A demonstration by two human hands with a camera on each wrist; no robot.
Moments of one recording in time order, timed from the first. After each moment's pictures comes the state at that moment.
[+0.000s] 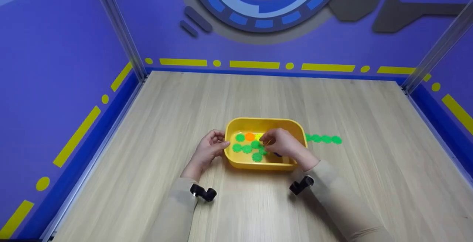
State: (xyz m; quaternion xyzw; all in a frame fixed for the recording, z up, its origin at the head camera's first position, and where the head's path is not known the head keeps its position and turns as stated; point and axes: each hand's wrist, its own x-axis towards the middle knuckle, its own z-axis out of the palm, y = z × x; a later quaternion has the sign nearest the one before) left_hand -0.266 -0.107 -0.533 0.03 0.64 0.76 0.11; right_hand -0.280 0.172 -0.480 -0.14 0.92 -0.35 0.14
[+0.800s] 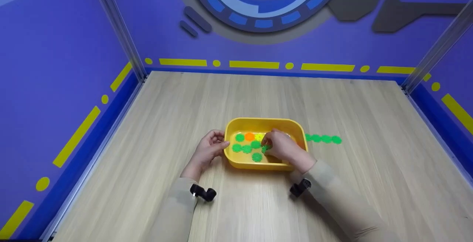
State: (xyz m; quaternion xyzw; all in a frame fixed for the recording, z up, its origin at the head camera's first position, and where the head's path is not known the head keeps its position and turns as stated) left_hand -0.266 -0.107 -0.534 0.02 0.63 0.77 0.10; right_hand -0.275 0.166 -0.489 -0.19 0.95 -0.24 0.06
